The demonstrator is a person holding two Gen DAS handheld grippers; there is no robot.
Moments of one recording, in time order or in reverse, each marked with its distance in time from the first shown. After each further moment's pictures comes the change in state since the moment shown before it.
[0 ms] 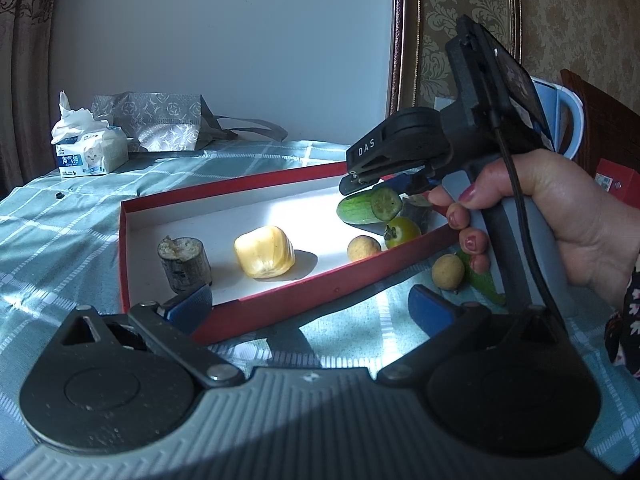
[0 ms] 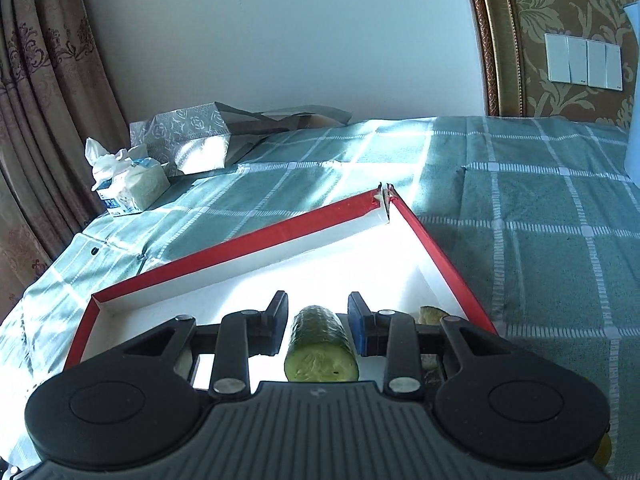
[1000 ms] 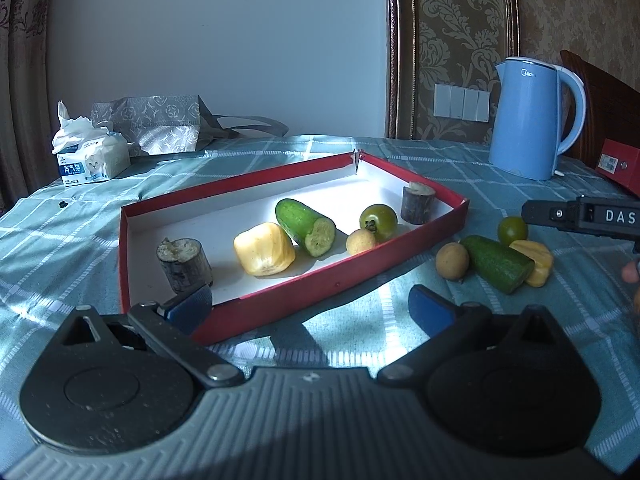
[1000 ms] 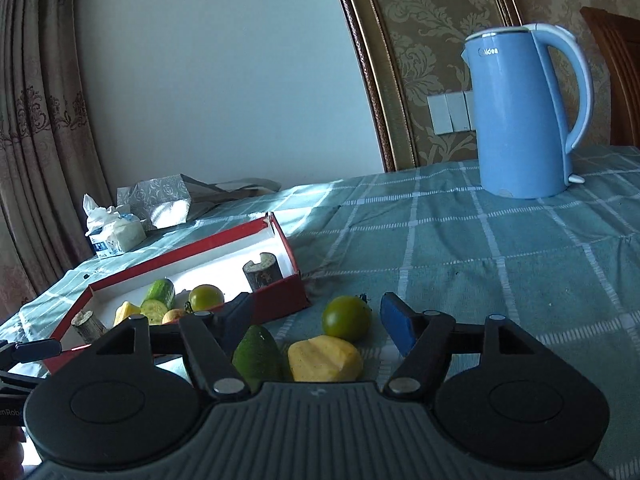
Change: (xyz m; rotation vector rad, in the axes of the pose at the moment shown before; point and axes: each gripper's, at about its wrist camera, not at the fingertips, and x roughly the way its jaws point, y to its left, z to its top) left arm 0.003 -0.008 -0.001 0.047 0.017 0.026; right arm -0.144 -0.088 -0.098 0.054 -0.231 -0.090
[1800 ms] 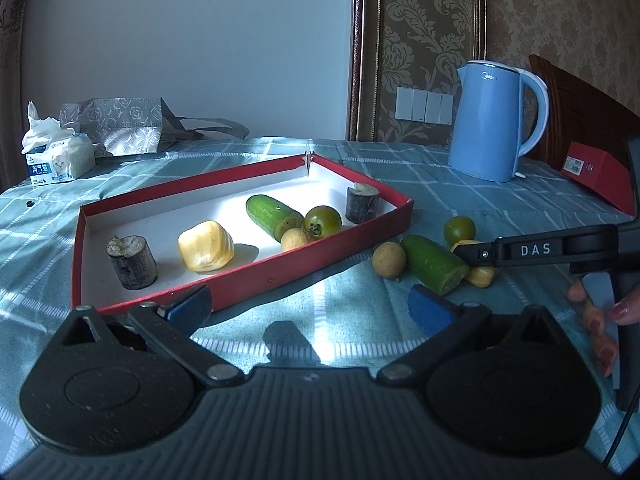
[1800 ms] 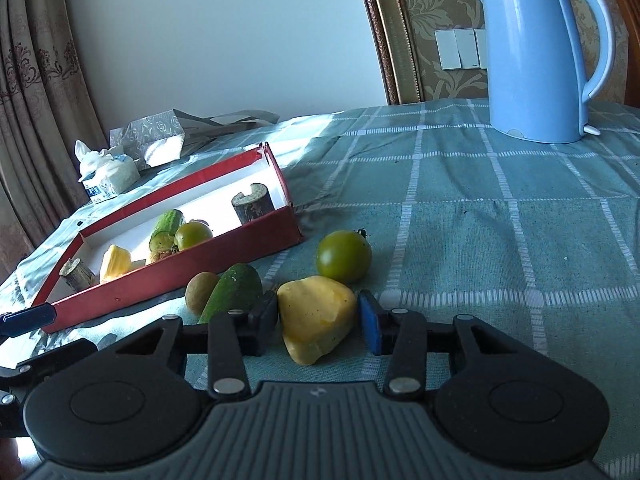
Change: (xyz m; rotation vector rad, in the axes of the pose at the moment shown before) left arm -0.009 -0.027 -0.002 -0.002 -0.002 -0.101; right arm 0.018 -0.003 -0.006 -0.018 0.168 0.010
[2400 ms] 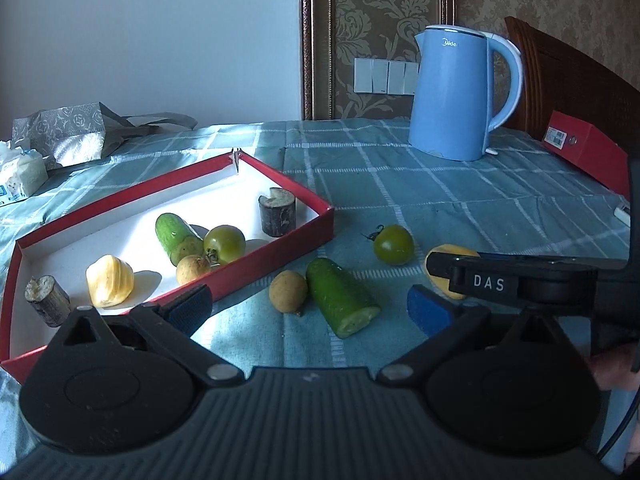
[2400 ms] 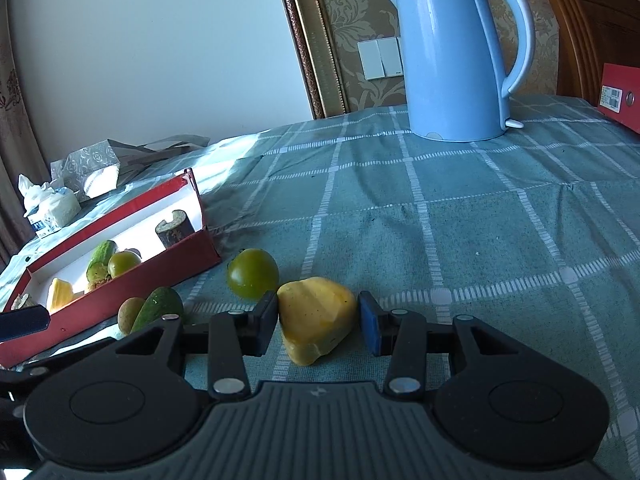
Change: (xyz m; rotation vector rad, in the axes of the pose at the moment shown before) left arm 0.040 -0.083 0.037 0.081 0.102 -0.017; right arm -0.013 -0.028 0.000 0.094 -0.050 -0.171
